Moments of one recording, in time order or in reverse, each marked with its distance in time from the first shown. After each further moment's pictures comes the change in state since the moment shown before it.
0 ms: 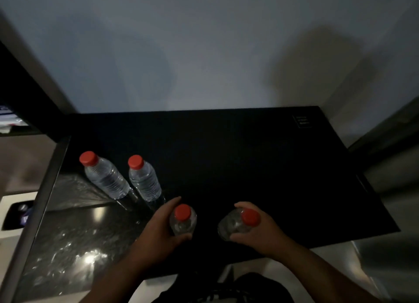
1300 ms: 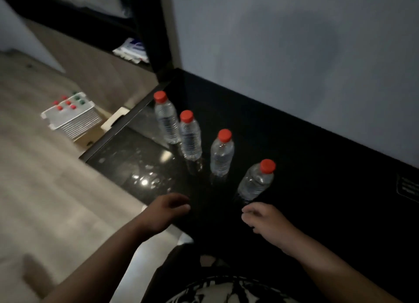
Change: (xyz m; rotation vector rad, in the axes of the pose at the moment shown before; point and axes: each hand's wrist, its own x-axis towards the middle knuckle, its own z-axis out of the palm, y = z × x) left_hand -0.051 0.040 0.070 -0.255 0.278 -0.562; right_hand 0.081 0.002 -0.053 -0.301 -0.563 -0.029
